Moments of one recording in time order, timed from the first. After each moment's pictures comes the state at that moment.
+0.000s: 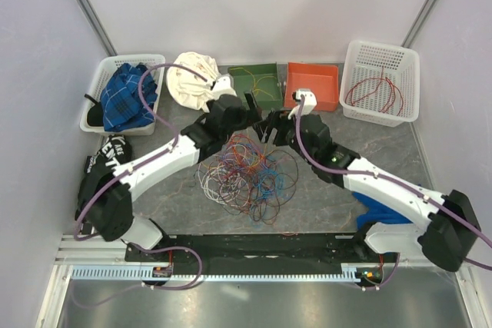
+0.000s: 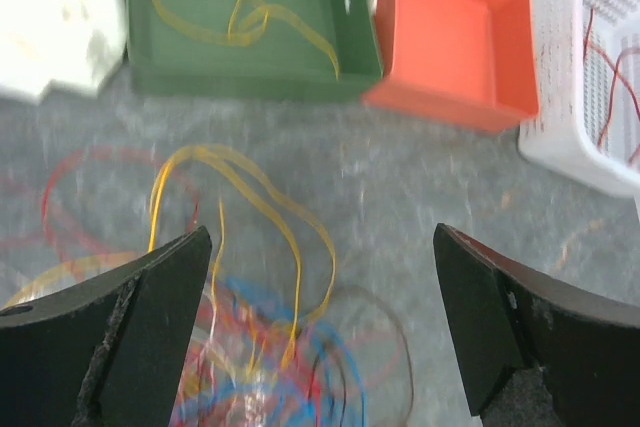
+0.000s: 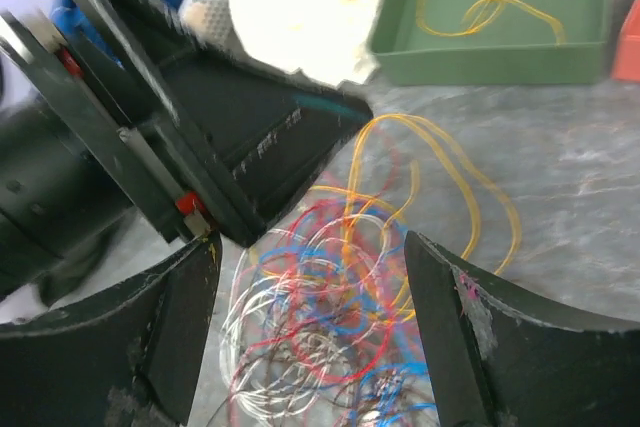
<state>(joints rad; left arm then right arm) -0.72 1.54 1.18 -0.09 -0.40 -0.65 0.76 1.26 0.93 0.07 0.22 0.58</state>
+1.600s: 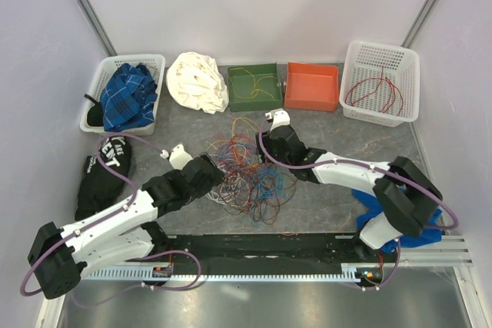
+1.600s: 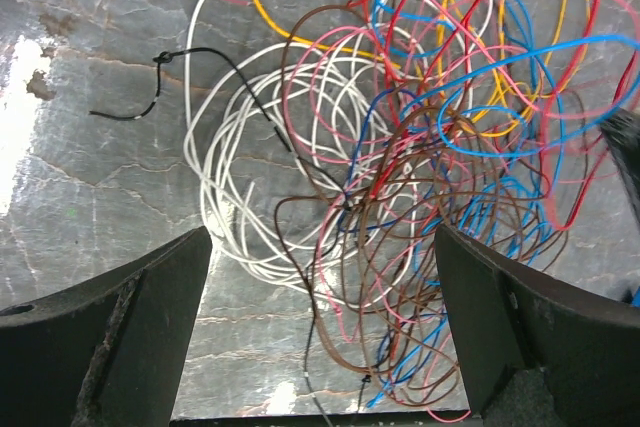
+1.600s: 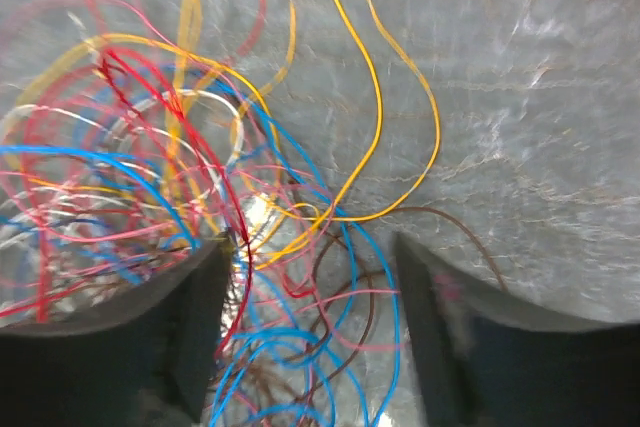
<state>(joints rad) -0.84 0.92 0.56 -0.57 -0.46 -1.26 0.81 1.53 0.83 0.11 0.29 0.38</state>
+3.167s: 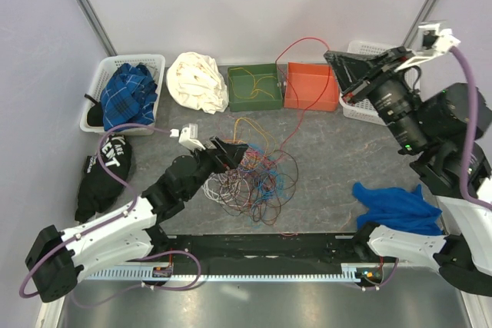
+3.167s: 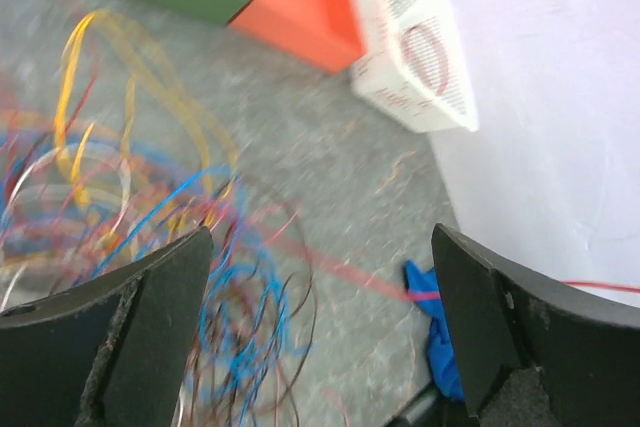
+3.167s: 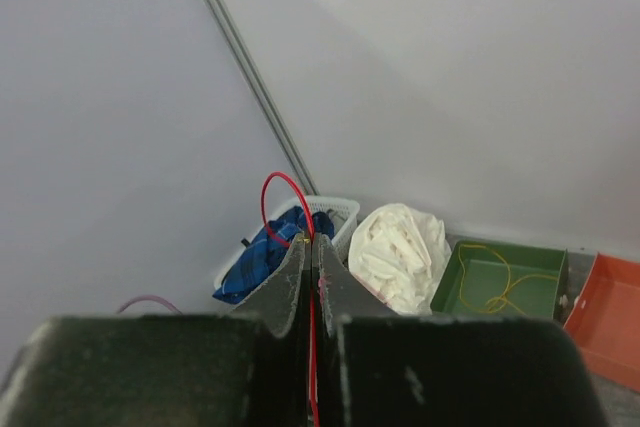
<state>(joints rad) -0.85 0.85 0.44 0.27 -0.33 -0.87 0.79 1.04 1.75 -0.40 0.26 0.34</state>
